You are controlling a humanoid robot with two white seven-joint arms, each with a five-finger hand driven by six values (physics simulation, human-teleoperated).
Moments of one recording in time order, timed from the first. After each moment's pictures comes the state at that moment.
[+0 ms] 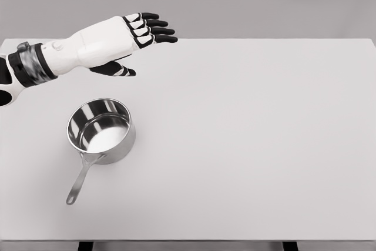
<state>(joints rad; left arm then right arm) -0.76 0.77 -0.69 -1.60 -0.38 -0.61 -0.16 0.09 0.00 -0.21 0.04 -0.19 -0.08 -0.13</state>
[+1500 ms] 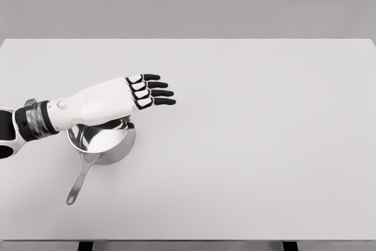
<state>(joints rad) -0.52 0.88 -0.73 -1.75 -0.48 -0.61 -0.03 0.09 0.00 -0.21 0.04 -0.19 -0.08 -0.12</state>
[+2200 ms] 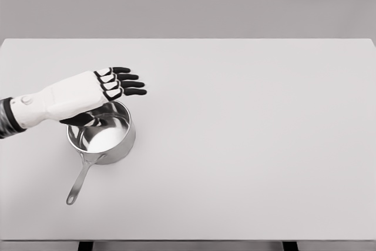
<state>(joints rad) -0.47 1.02 -0.67 -1.77 -0.34 -0.61 -0.04 0.09 0.00 -0.21 0.04 -0.19 -0.08 -0.12</state>
